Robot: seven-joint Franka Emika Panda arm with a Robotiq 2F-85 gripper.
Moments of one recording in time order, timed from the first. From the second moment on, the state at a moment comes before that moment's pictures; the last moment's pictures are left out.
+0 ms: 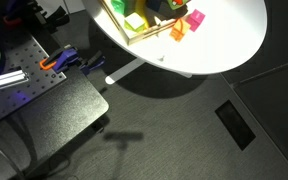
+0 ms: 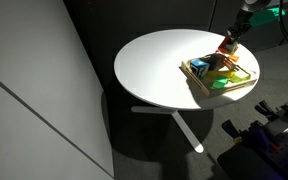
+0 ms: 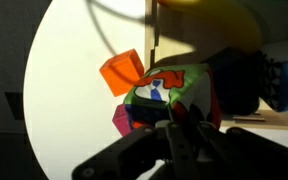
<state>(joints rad) -0.13 0.26 -0.14 -2.19 -0.05 2.61 -0.04</state>
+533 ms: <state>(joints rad) -0.11 0.26 -0.15 -2.09 -0.04 2.77 0.15</state>
